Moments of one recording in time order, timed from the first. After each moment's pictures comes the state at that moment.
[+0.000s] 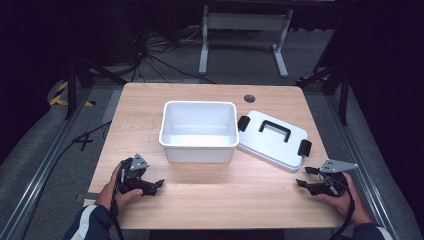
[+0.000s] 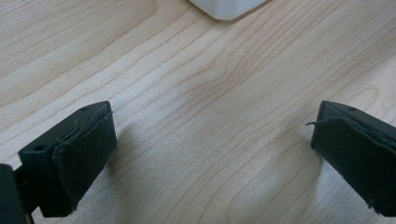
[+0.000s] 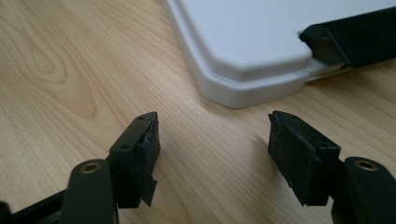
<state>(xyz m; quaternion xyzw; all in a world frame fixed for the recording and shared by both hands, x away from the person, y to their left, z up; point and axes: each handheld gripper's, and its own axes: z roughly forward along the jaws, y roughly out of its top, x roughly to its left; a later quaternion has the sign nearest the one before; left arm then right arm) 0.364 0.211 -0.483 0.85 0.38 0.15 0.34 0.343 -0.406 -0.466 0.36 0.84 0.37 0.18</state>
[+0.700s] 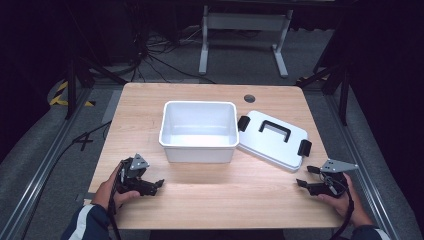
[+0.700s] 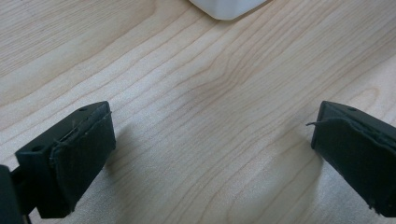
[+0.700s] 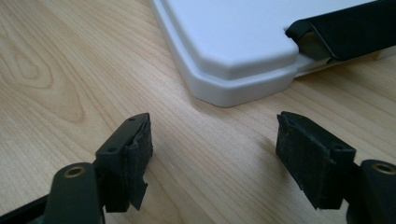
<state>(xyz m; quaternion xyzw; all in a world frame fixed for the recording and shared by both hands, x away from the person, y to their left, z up) 0.365 0.211 -0.483 0.85 0.38 0.14 0.34 0.343 -0.405 -0.467 0.37 0.83 0.37 0.18</state>
